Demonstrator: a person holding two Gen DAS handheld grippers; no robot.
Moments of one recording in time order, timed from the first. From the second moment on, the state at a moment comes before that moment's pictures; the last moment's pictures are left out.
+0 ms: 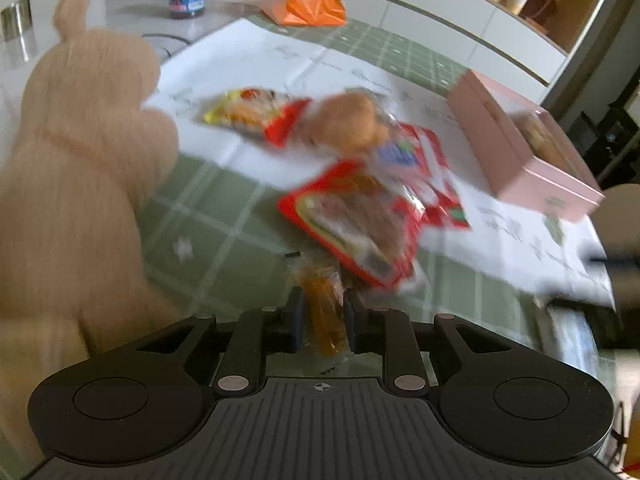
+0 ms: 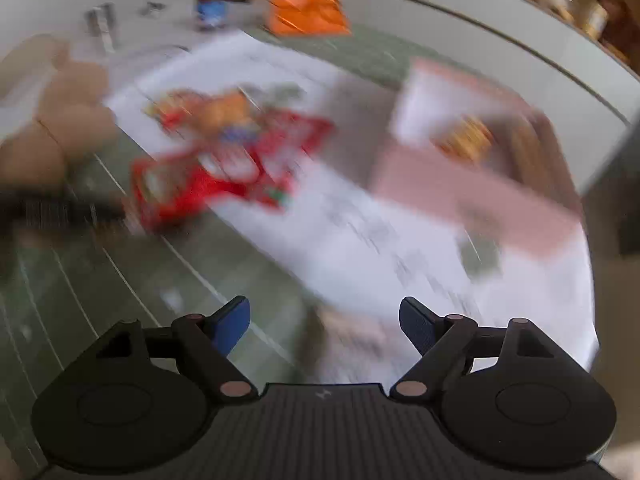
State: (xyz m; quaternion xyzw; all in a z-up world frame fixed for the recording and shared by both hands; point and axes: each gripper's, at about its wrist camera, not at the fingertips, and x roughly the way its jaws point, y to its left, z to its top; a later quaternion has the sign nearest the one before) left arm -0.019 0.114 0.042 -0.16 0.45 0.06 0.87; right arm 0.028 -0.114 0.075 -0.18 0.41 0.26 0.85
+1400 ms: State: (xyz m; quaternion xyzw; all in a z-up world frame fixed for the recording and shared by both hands) left arm -0.063 0.077 0.039 -0.18 0.48 0.01 0.86; right arm 0.077 -0.040 0.086 -0.24 0.40 0.39 0.79
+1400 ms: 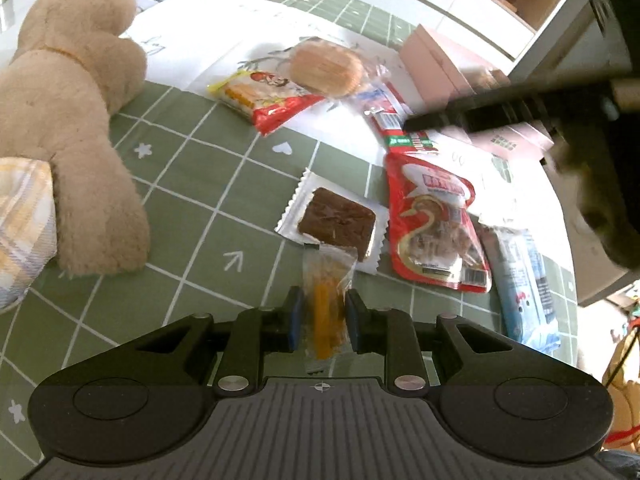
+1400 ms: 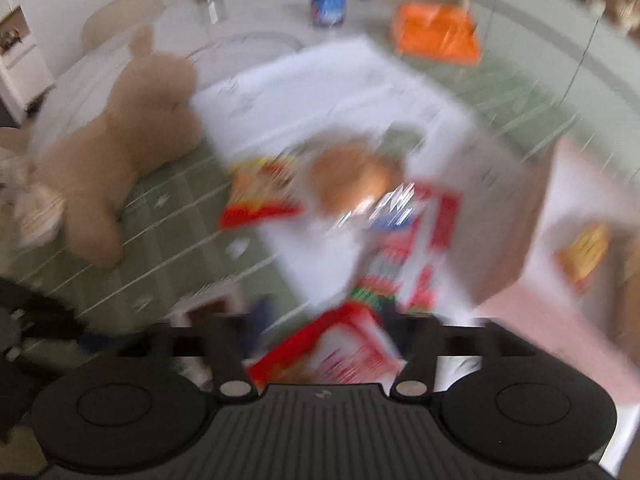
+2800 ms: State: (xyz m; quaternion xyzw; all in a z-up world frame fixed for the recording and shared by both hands) left arm -0.023 -0.001 0.067 -0.10 0.47 -0.10 0.87; right arm 0.037 -0.232 0.071 -0.06 0.48 0.17 0.86
